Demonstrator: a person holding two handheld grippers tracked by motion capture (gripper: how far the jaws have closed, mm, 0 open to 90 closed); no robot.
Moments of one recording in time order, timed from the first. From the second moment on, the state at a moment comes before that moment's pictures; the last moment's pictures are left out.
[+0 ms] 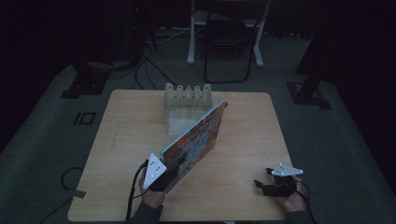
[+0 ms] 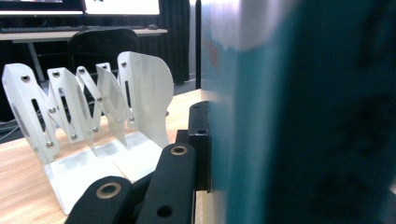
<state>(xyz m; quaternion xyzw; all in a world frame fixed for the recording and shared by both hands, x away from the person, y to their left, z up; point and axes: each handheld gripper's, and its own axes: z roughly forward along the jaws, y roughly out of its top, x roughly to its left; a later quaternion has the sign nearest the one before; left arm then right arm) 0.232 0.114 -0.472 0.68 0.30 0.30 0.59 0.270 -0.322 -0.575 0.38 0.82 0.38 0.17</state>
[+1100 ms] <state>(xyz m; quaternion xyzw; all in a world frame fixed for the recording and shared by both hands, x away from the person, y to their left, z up) 0.236 0.129 -0.470 0.67 0.34 0.32 0.58 0.270 -0.322 -0.575 0.38 0.83 0.38 0.17</state>
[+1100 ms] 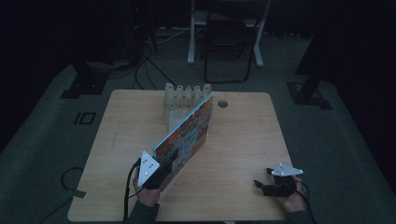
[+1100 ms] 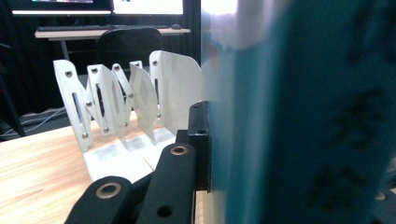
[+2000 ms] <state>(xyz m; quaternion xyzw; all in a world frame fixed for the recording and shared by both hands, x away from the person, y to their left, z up) 0.239 0.141 -0.468 0.65 0.36 0.34 0.57 0.270 -0.322 -0.575 0.38 0.83 0.38 0.17</state>
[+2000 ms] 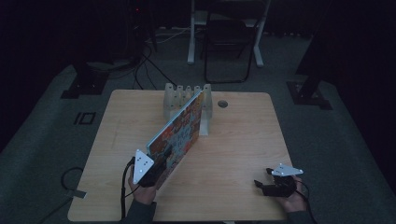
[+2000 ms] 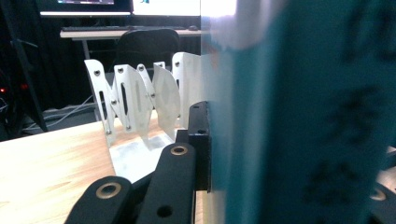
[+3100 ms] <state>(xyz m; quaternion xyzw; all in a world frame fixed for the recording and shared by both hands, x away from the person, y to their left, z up) 0.241 0.157 -0.465 0.63 0.39 0.36 0.56 0.270 -0.322 -0.575 0.38 0.82 0.38 0.17</state>
